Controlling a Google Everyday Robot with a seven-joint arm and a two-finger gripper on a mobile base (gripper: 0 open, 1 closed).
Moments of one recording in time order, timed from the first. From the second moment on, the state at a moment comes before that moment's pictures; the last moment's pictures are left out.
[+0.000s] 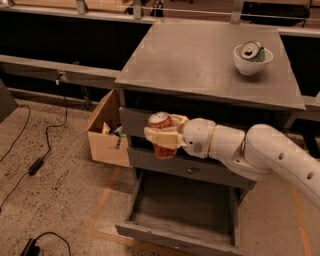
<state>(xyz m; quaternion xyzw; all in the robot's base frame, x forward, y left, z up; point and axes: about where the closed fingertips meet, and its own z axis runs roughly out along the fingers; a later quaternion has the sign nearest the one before) 0.537 0.006 0.836 -0.34 0.64 0.42 0.54</state>
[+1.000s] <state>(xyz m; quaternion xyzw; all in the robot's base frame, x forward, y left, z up) 0.541 -0.008 0.686 -0.42 0.63 0.35 0.56</state>
